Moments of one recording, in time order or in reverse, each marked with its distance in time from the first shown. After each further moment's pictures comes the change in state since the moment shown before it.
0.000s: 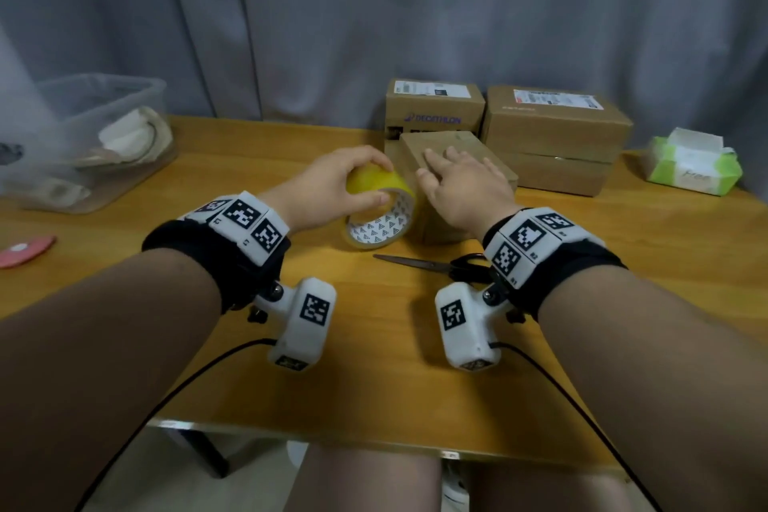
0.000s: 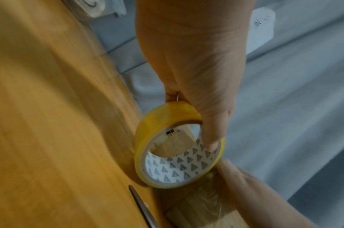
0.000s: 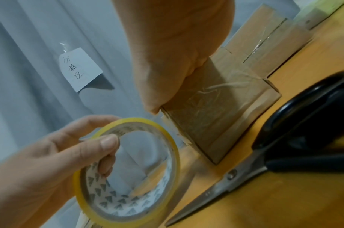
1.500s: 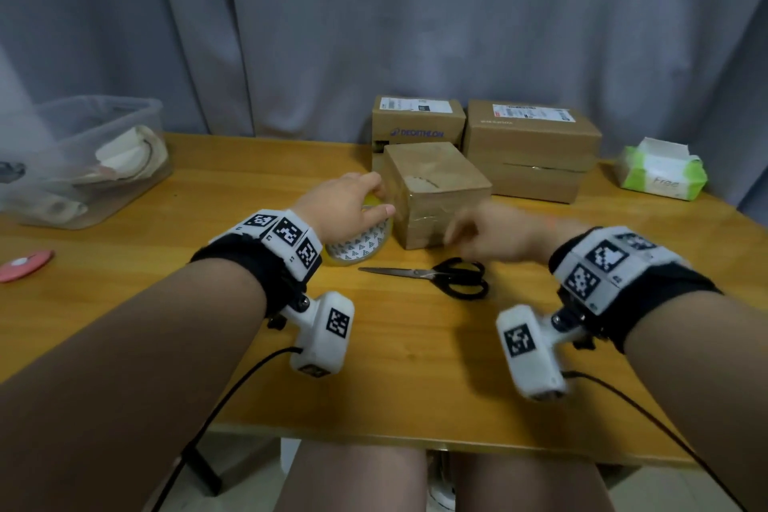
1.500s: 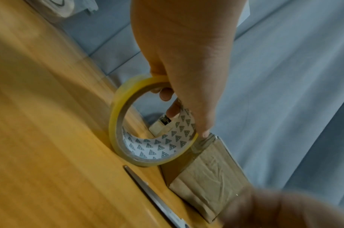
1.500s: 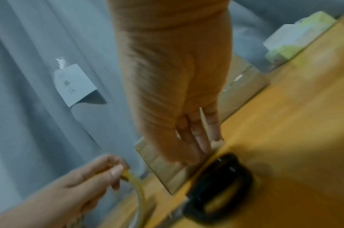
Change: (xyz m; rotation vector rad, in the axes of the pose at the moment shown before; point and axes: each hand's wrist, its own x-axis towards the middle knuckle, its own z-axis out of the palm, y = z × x) left_hand 0.015 0.015 0.022 0.417 -0.106 -0.083; right_hand -0.060 0.040 -0.032 0.227 -0.333 -0.135
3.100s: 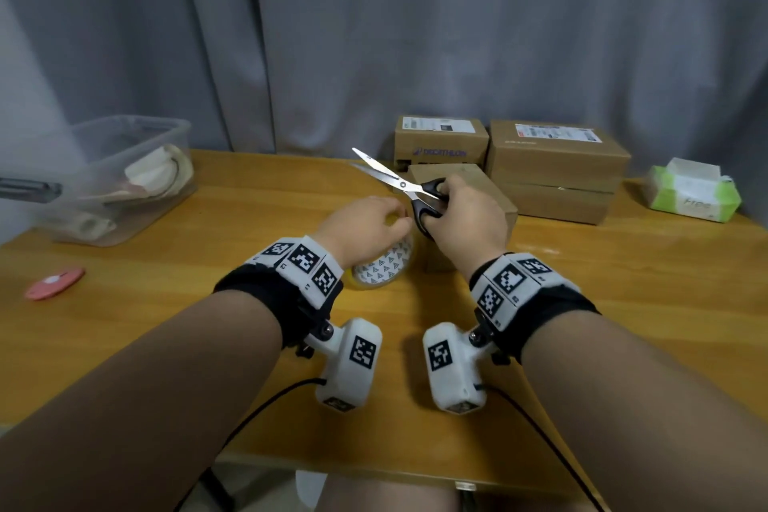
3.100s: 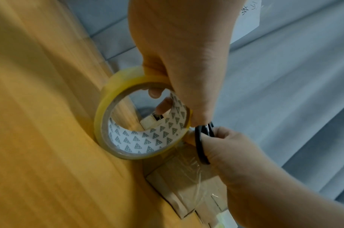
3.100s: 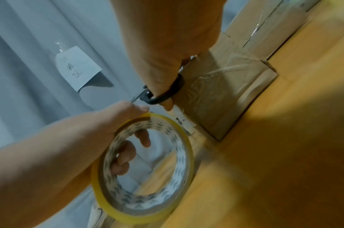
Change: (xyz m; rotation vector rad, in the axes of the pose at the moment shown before) left_hand -0.001 -0.005 -0.001 -0.147 0.017 -0.050; right_hand 0.060 -0.052 0.029 0.098 0.702 0.138
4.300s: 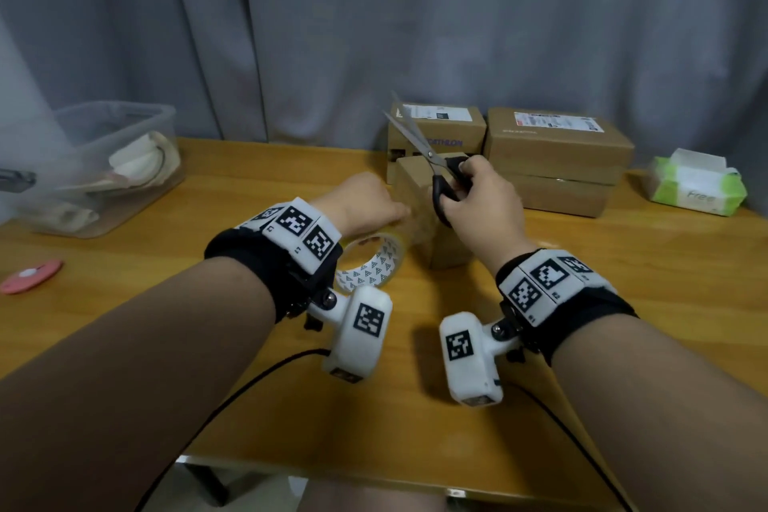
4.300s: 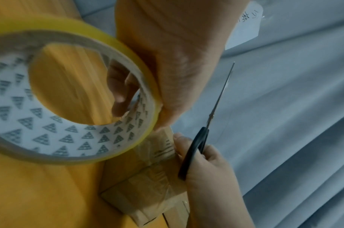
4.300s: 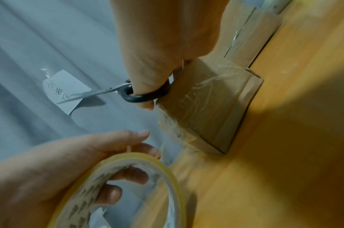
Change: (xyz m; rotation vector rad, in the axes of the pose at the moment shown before) left_hand 0.017 0.022 -0.012 -0.255 -0.095 -0.282; right_hand 0.011 0.031 -0.007 0.246 0.081 -0.027
